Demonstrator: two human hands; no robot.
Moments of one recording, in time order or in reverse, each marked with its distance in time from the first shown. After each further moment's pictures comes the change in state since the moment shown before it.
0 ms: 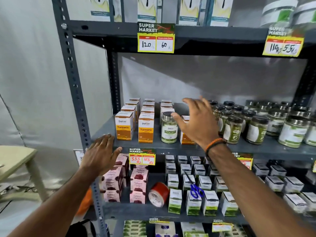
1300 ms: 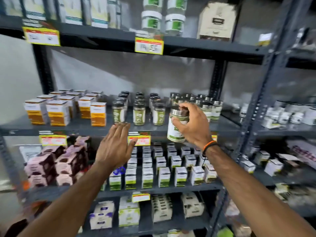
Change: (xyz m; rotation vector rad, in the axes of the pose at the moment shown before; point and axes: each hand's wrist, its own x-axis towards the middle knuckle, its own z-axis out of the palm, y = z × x) left_hand -0.074 0.420 -0.033 -0.251 0.153 0.234; right_hand -0.143 0.286 -0.208 0.307 -0.010 0.232
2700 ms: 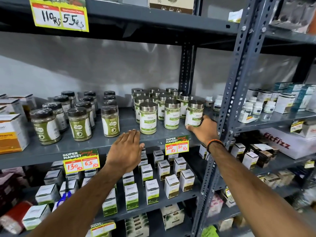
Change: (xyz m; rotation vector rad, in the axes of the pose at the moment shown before) left_hand 0.141 0.112 0.180 0.164 -0.195 0.224; right_hand 0.063 0.289 -0.015 -0.160 0.036 0.648
